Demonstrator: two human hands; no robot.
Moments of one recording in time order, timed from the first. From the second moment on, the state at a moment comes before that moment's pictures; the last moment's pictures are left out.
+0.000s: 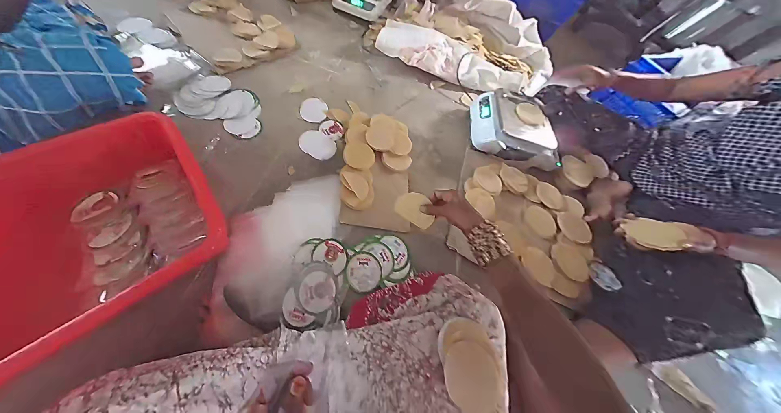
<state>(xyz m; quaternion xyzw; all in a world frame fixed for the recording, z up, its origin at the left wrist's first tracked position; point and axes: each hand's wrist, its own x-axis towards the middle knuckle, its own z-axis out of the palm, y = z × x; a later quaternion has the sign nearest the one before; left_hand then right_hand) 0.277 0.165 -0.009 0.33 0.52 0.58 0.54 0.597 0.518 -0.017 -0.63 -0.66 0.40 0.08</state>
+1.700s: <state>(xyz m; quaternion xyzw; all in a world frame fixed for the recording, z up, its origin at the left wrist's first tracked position) 0.284 0.140 0.032 0.33 0.49 0.67 0.45 0.634 0.221 0.028 -0.68 -0.69 0.23 -0.02</state>
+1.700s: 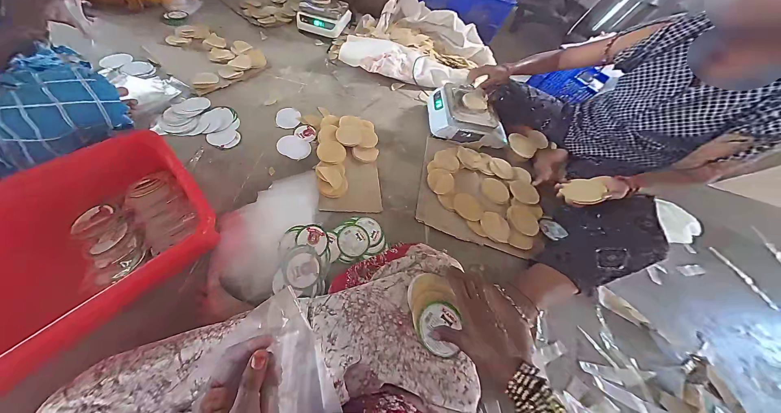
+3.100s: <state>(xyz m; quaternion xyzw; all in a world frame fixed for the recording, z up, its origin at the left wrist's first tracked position) 0.295 0.113 0.049 0.54 0.53 0.60 0.23 0.599 0.210 0.055 -0.55 -0.61 0.32 0.46</state>
